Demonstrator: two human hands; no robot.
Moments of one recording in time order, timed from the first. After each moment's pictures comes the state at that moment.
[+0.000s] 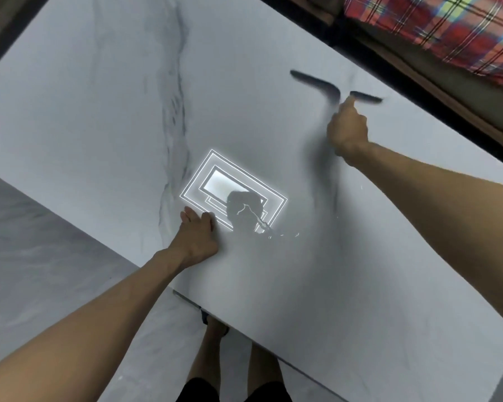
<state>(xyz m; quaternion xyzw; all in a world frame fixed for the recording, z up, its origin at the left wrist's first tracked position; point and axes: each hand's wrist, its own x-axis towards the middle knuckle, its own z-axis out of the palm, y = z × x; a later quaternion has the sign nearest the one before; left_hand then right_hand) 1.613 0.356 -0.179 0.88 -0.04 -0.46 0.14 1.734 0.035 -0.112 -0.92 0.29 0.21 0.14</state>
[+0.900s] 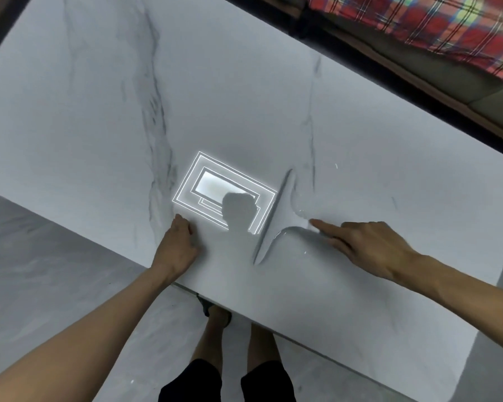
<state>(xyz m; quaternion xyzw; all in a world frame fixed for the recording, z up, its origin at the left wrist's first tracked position) 1.569 0.374 -0.151 0.91 -0.02 -0.37 0.22 1.483 0.001 -0.049 -0.94 -0.06 0.33 0.09</state>
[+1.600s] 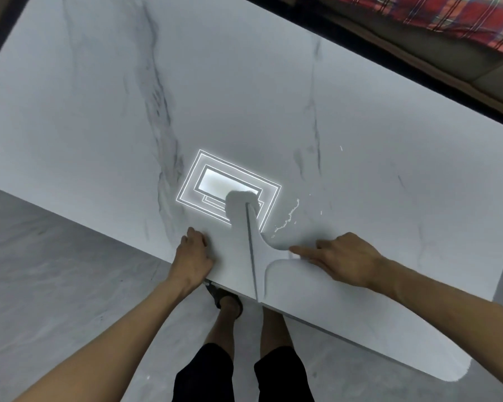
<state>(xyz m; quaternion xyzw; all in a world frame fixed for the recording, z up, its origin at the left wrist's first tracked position) 1.523 0.382 -0.142 0.89 -0.02 -0.39 0.21 1.436 0.062 -0.087 -0.93 -0.23 0.28 0.06</state>
